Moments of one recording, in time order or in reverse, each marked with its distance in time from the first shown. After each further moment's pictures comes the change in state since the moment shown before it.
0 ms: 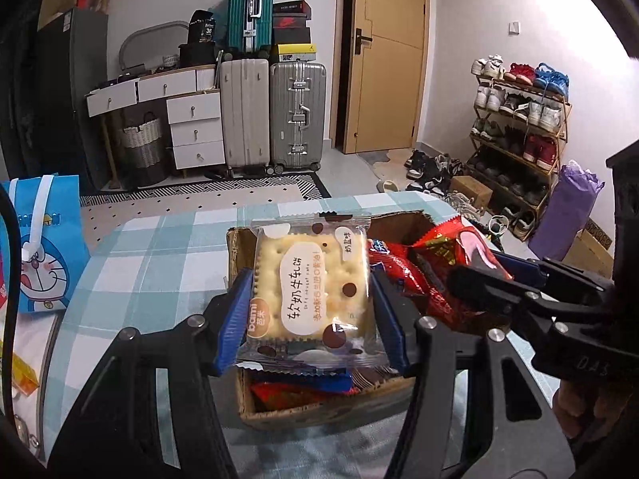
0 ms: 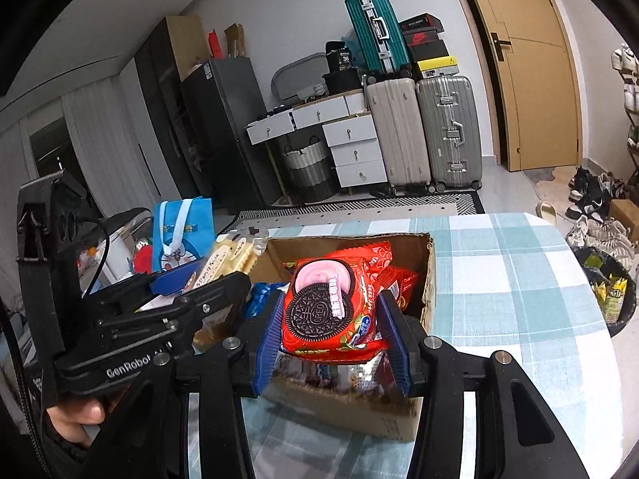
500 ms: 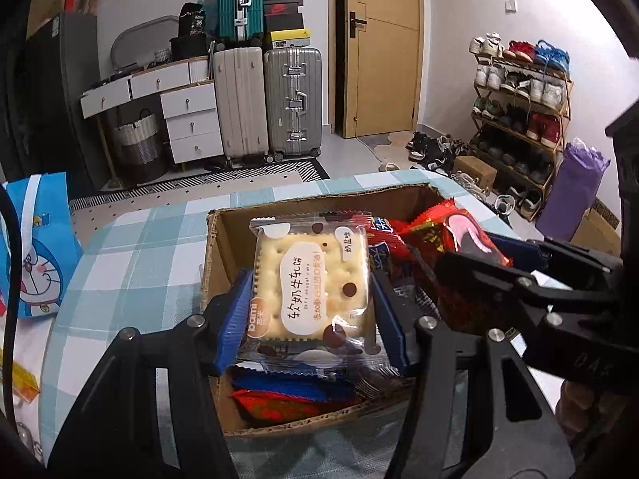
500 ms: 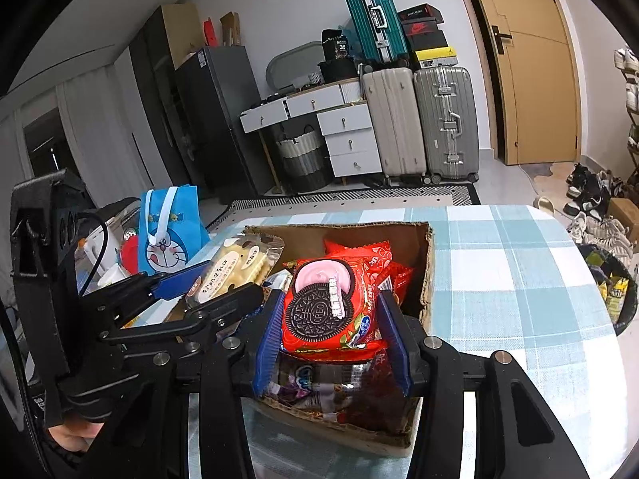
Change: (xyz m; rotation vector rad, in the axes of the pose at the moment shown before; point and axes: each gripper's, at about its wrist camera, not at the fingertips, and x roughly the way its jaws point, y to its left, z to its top) left arm 0.059 -0.024 -0.004 0.059 0.047 0.021; right arm 0.030 -0.014 -0.005 -0.013 0.041 -0.033
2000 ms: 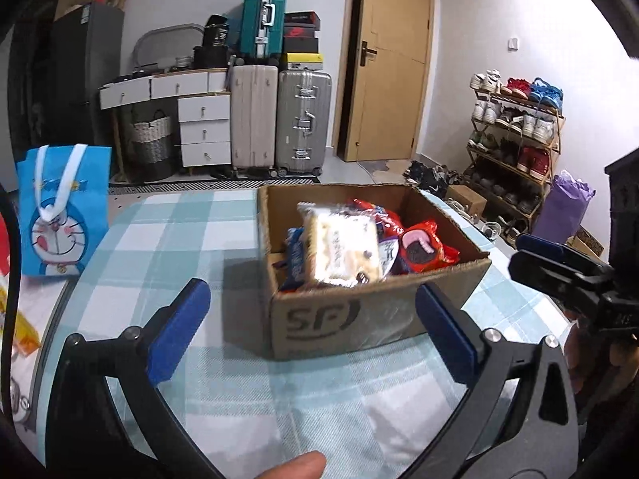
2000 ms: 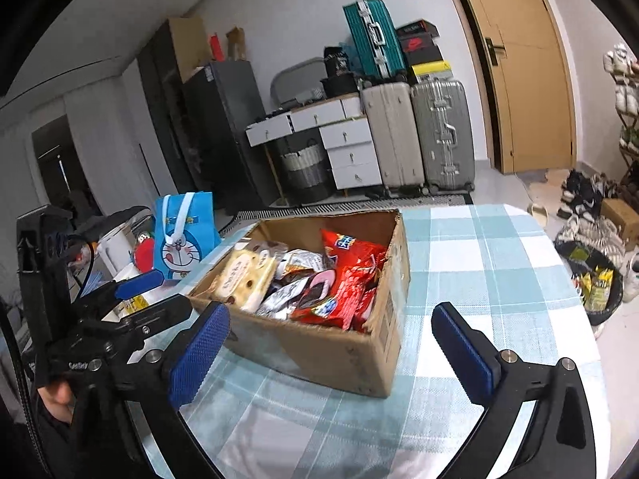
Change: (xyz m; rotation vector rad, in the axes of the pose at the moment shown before) left arm -0.118 0.045 -0.085 -0.107 -0.106 -0.027; right arm -0.080 -0.004 -0.040 -0.016 -0.081 0.027
